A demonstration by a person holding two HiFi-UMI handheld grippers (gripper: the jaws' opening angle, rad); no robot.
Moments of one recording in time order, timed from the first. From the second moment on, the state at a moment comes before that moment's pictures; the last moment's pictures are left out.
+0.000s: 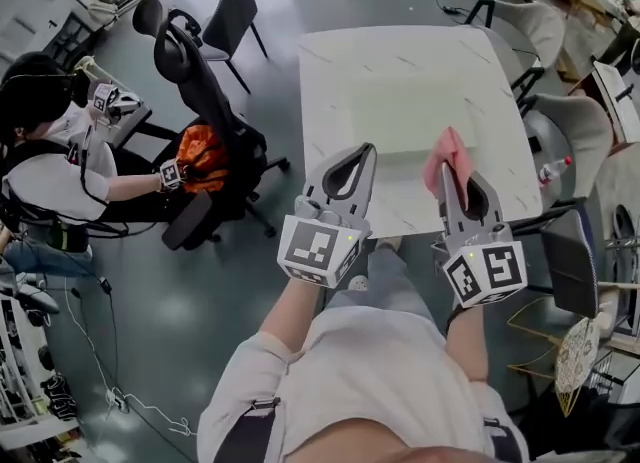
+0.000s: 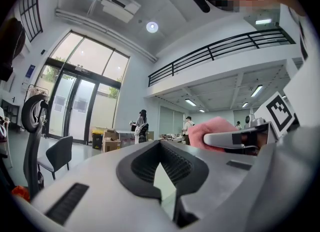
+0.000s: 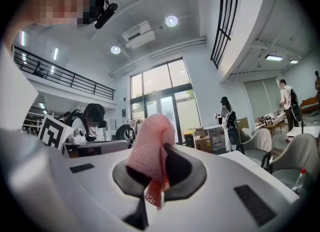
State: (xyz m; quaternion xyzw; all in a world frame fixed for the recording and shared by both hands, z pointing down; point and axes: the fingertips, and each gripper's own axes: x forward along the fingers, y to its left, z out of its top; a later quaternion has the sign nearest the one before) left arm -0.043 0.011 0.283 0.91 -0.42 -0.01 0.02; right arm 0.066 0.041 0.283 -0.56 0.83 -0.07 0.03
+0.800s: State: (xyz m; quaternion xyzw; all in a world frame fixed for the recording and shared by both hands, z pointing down) left arm -0.039 -0.129 0.302 0.88 -0.47 0.02 0.04; right arm 0.061 -0.125 0.288 -0.50 0.86 -0.08 0.01
